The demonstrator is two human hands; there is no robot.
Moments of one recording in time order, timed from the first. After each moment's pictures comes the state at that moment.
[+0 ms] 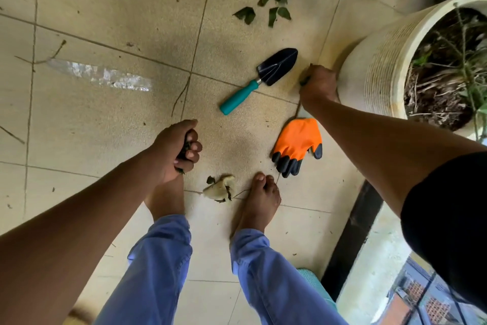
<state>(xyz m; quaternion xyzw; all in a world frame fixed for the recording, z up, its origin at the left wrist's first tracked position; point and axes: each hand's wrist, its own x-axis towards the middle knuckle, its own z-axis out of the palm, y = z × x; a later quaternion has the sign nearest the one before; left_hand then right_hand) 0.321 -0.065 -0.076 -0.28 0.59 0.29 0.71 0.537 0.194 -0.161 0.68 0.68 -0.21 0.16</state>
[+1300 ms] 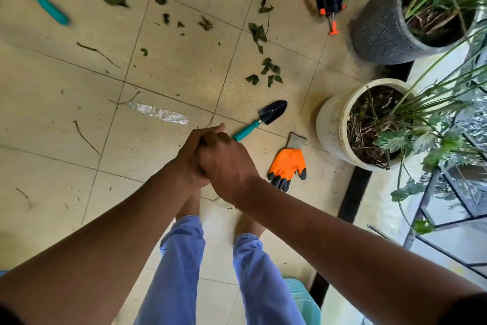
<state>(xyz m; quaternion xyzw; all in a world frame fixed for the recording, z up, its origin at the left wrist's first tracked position) 0.302 -0.027 0.129 -0.26 0.53 0.42 0.69 0.375 0.013 0.164 0.18 0.95 -0.18 0.21</state>
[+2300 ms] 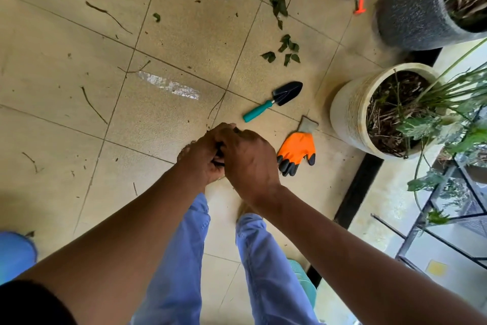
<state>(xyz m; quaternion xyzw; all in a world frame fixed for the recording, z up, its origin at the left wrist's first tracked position) 0.328 -0.077 0.081 -0.33 0.49 0.46 0.66 0.411 -0.023 0.148 0.36 0.89 -0.26 0.10</state>
